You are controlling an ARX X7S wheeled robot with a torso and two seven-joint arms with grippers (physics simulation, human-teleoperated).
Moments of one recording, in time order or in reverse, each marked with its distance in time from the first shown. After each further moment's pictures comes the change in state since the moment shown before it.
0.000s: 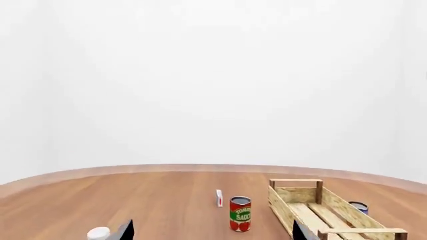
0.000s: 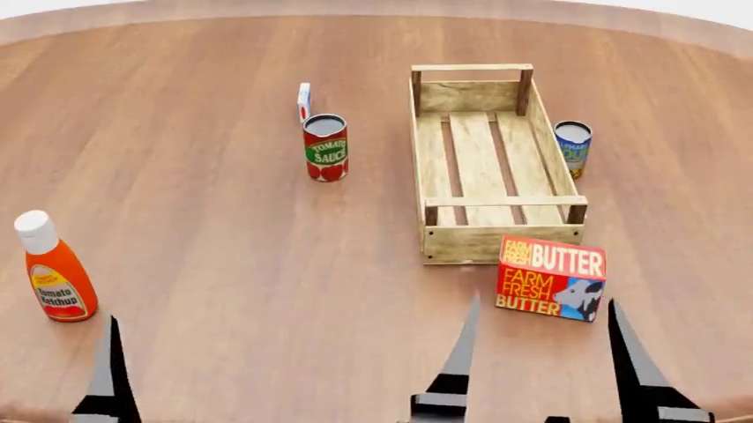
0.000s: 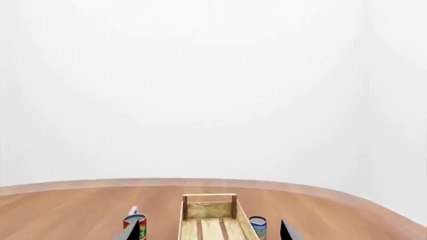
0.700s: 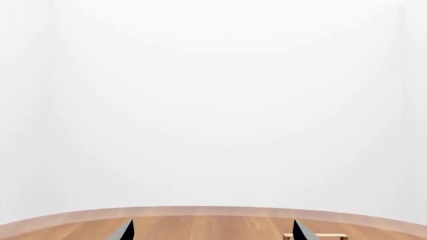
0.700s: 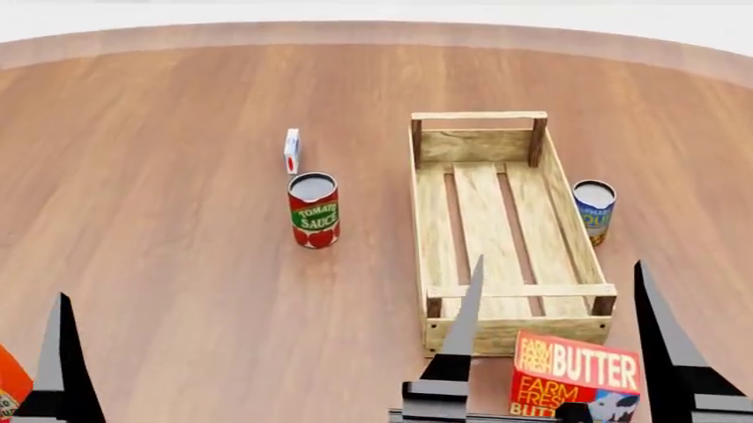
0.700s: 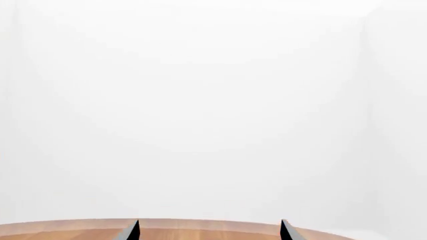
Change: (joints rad) left arm 0.025 -0.050 -0.003 0.188 -0.036 -0.036 -0.052; right arm 0.044 0.047 -0.032 -0.228 0.007 0.162 0.059
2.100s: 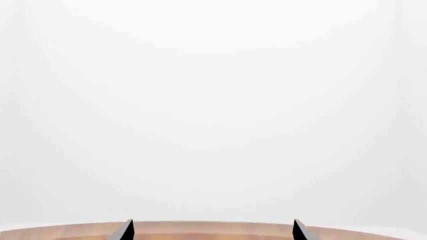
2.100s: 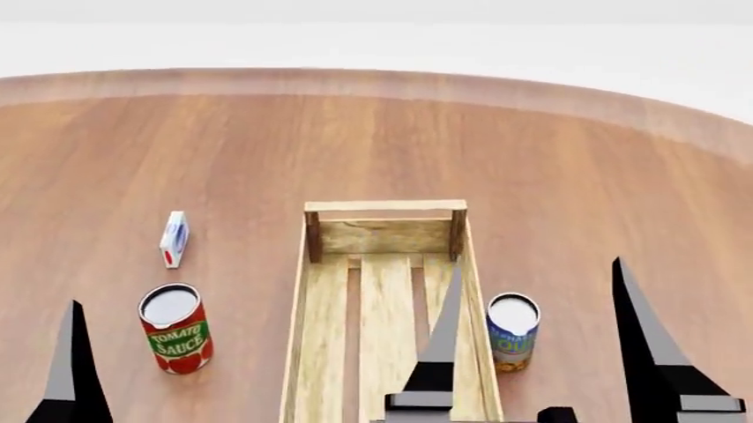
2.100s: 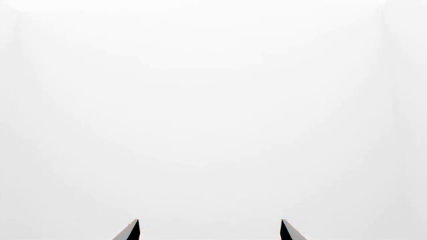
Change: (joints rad) left arm 0.009 -0.048 0.057 0.006 -0.016 0.019 -0.057; right arm -0.009 0.040 -0.030 0.014 0.081 -0.081 0.026
